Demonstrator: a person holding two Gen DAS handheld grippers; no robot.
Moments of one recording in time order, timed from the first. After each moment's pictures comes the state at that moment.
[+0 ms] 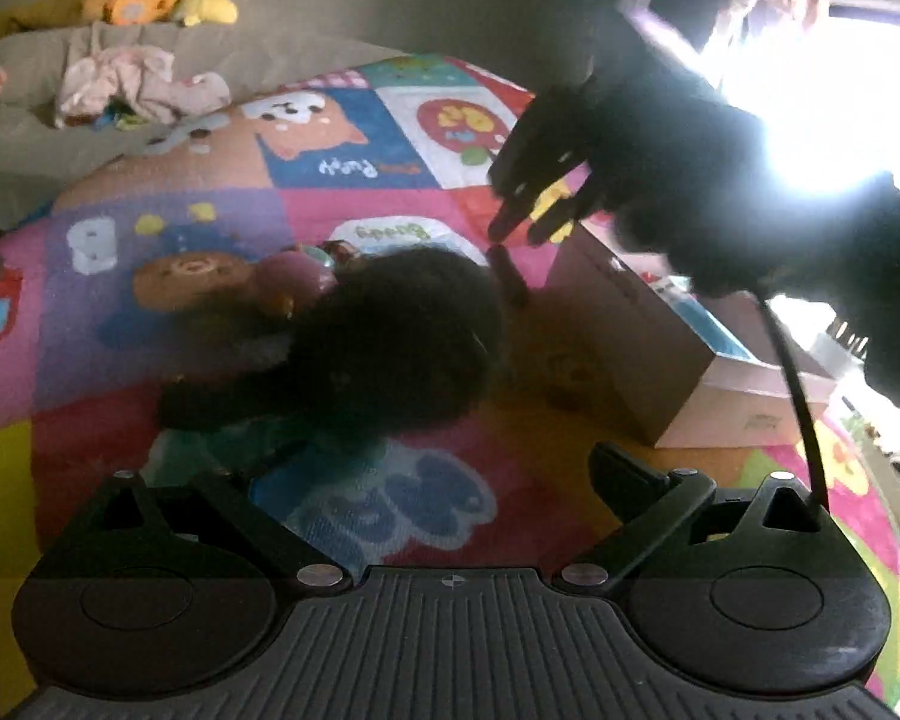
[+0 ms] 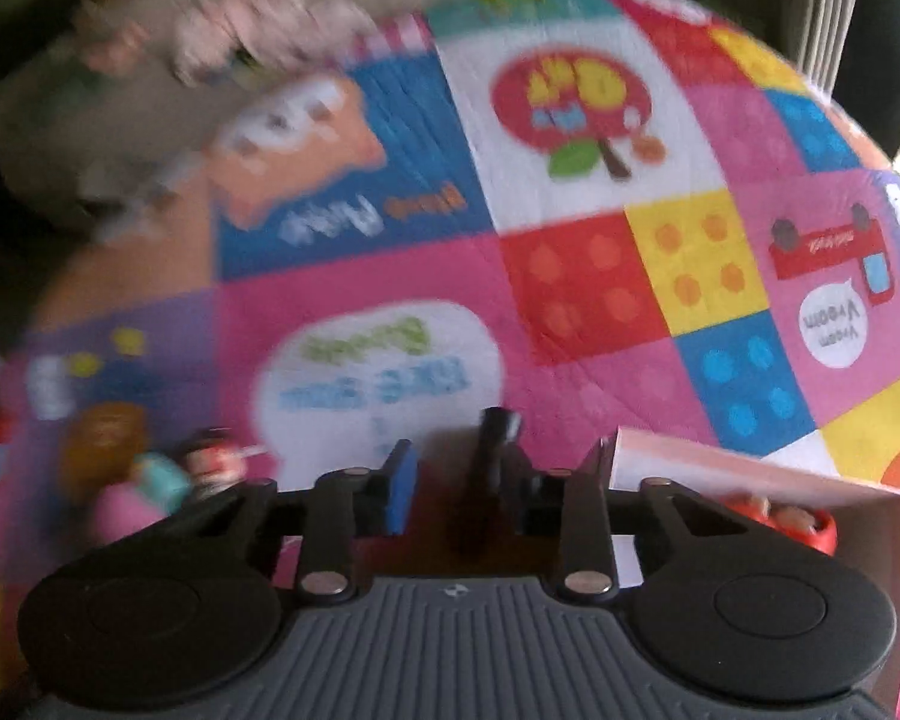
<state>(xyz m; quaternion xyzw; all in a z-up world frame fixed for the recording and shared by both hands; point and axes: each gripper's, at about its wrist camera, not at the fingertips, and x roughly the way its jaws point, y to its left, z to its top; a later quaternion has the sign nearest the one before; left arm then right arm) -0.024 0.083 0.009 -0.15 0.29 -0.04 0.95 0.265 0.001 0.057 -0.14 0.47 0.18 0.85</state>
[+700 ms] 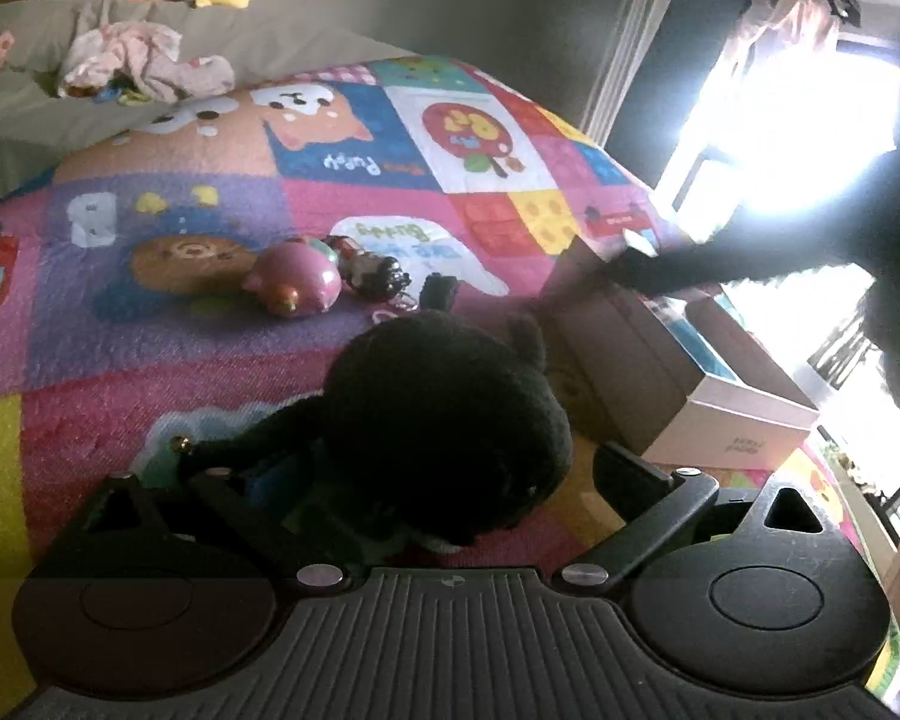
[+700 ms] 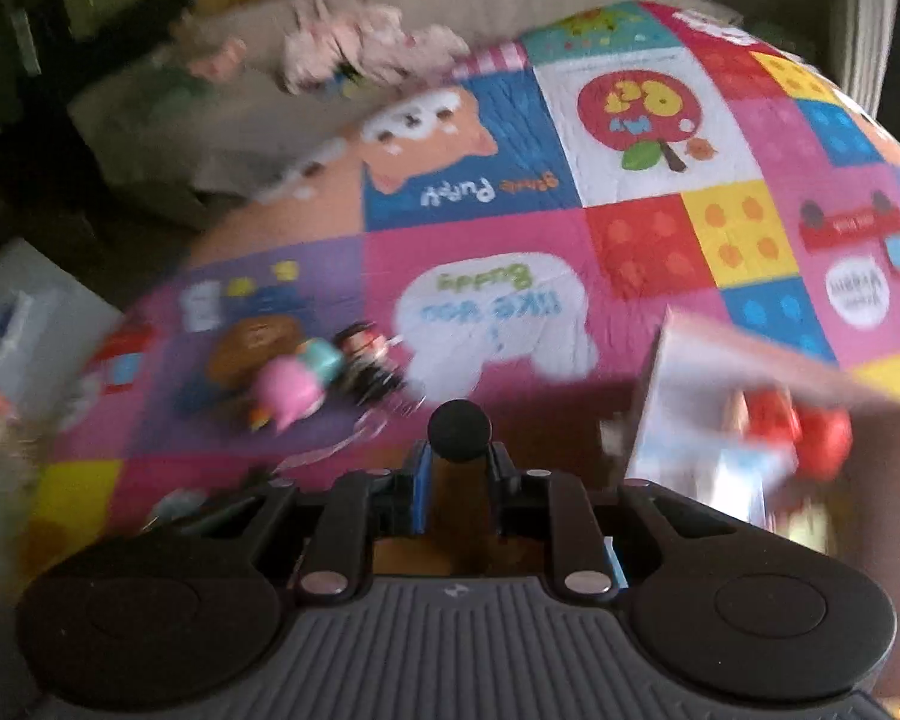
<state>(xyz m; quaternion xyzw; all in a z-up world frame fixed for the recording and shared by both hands) -0.024 0.091 0.006 -0.18 0.28 -0.05 0.94 0.114 -0.085 0.105 -0.08 0.41 0.32 0.85</state>
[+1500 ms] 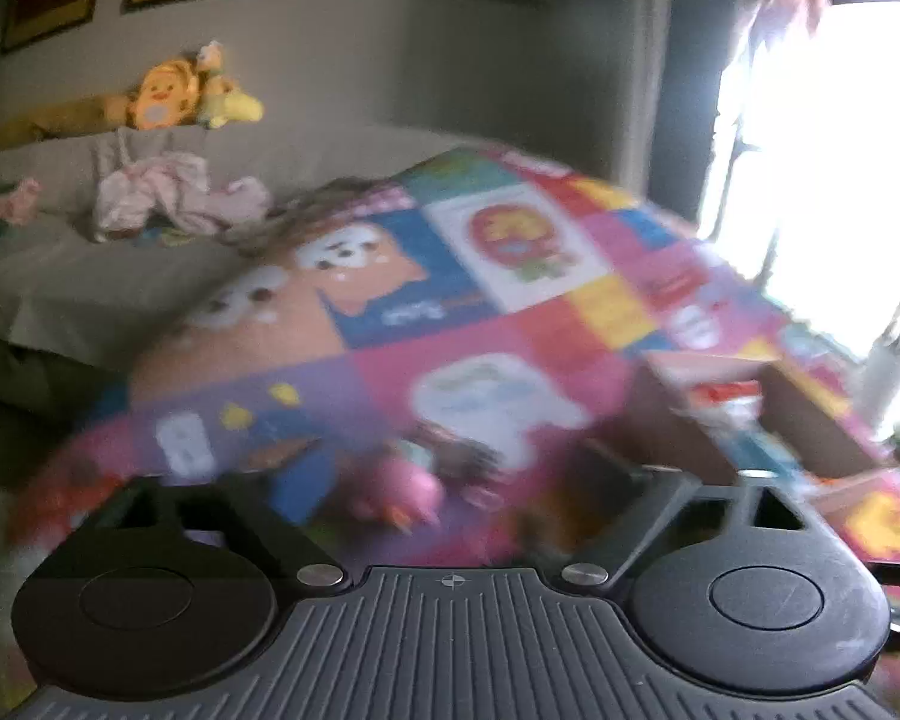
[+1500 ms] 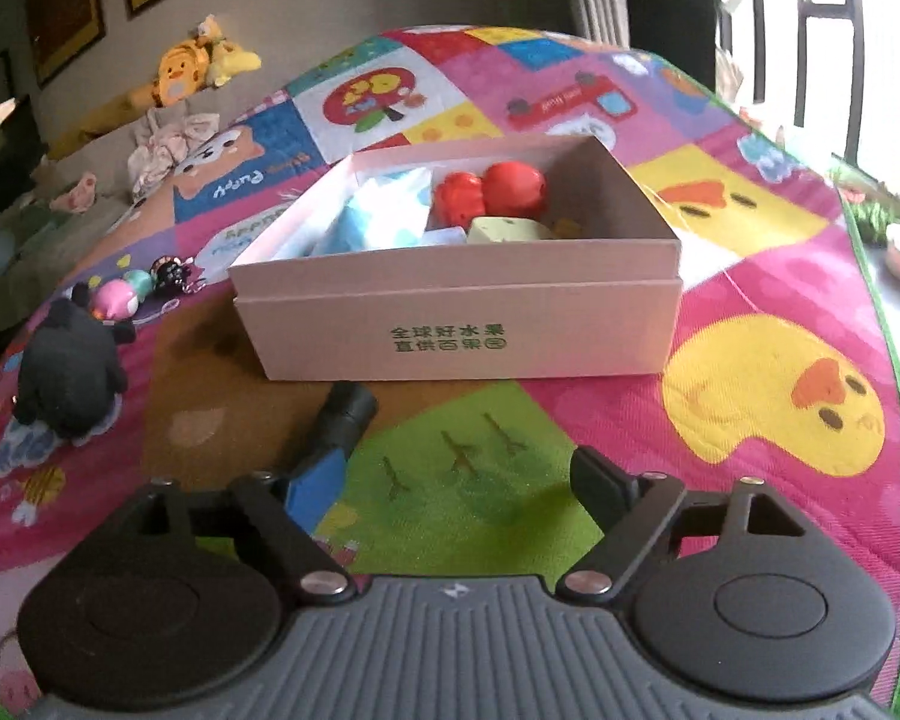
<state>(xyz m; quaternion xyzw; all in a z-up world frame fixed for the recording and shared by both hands) 0.018 0.119 0.084 -0.06 0.25 0.03 0.97 0.027 -0.231 0.007 0.00 0.33 0.16 0.93</state>
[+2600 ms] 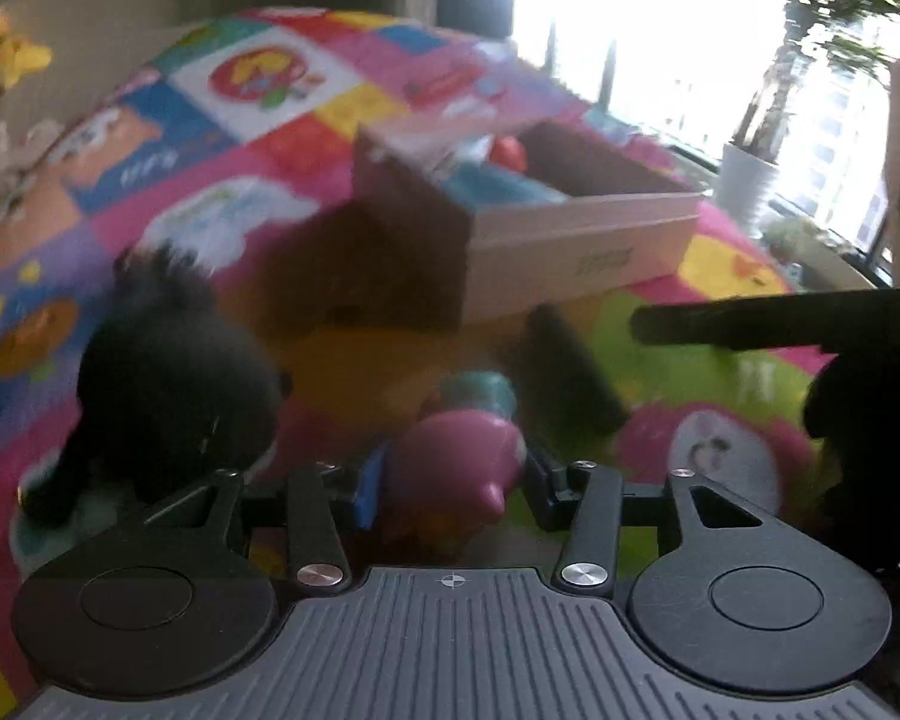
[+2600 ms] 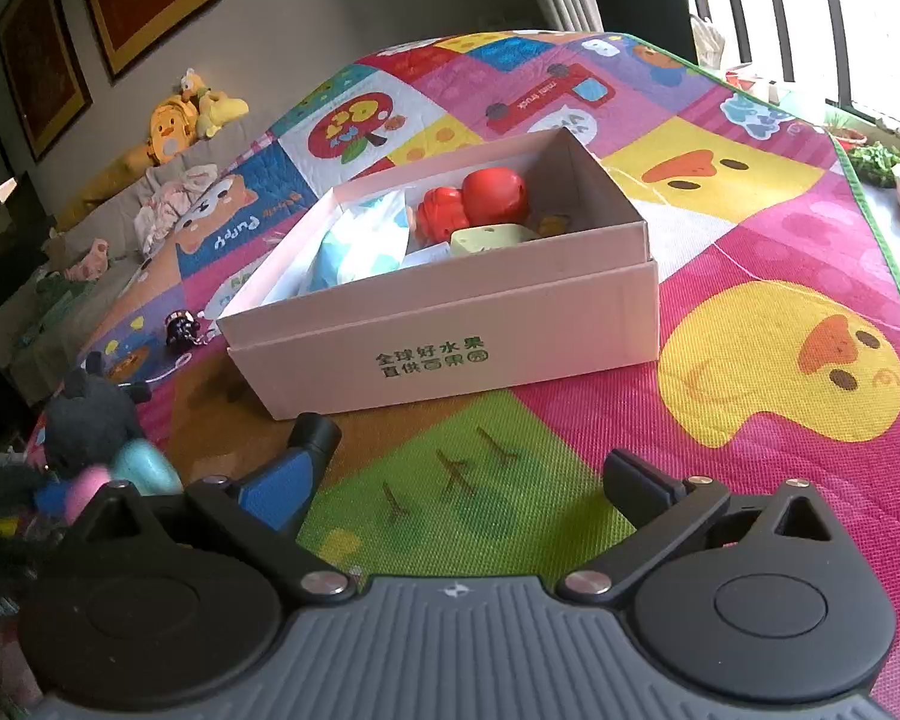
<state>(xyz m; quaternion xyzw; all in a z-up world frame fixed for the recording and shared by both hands) -0.033 -0.009 0.011 0.02 0.36 -0.14 0.92 0.039 -0.252 0.001 0.09 0.34 0.16 0.92</state>
